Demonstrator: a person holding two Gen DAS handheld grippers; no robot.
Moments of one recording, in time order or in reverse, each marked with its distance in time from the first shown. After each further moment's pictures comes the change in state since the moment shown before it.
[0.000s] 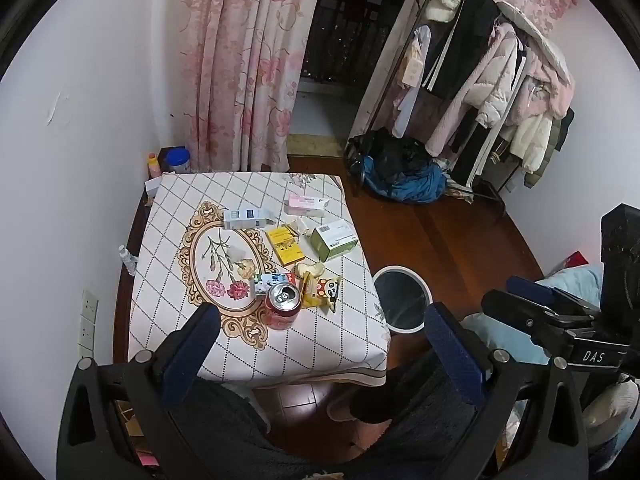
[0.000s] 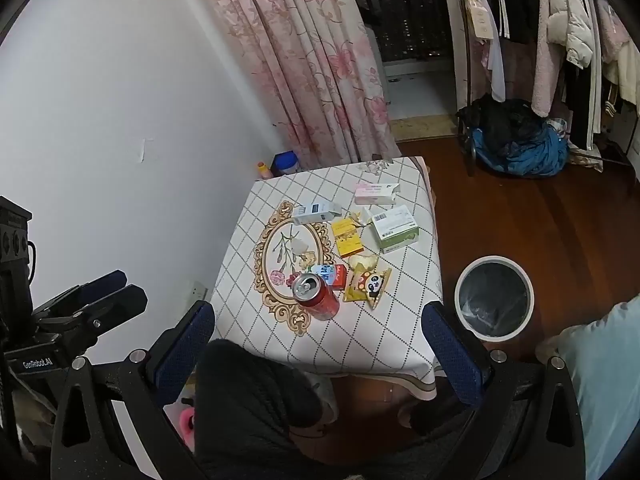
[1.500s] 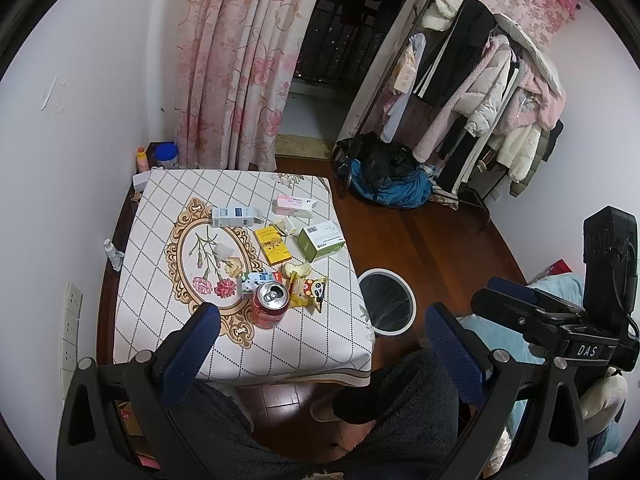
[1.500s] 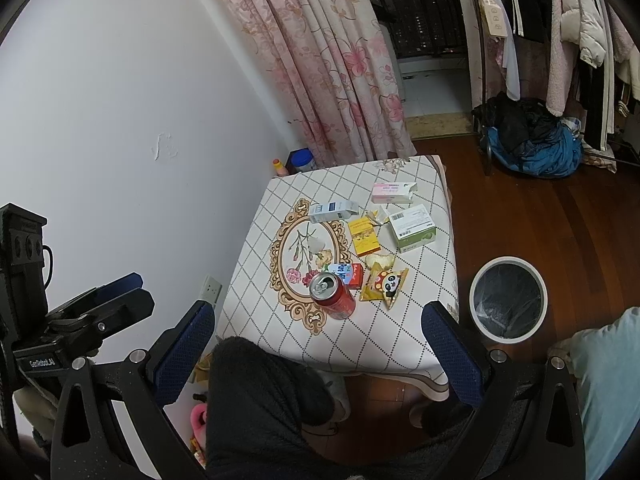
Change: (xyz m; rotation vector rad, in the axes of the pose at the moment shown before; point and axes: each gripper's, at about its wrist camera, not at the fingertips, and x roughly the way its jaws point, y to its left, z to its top) left arm -0.006 0.007 -0.004 -0.029 -0.010 -0.060; right arm -0.001 0.008 0.003 -0.020 0.011 0.059
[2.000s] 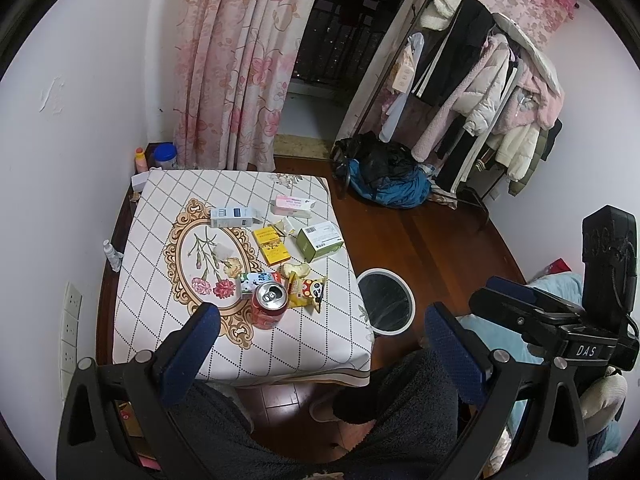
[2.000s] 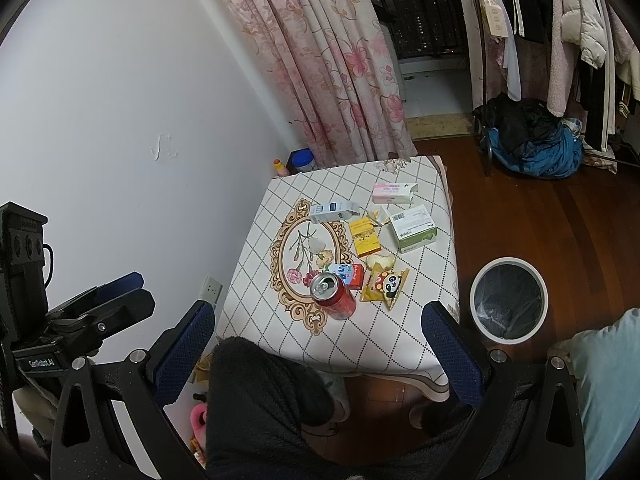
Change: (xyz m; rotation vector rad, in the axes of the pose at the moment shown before) left arm 0.000 0.000 0.000 0.001 0.001 0.000; right arm 0.000 -0.001 0.000 0.002 0.001 0.002
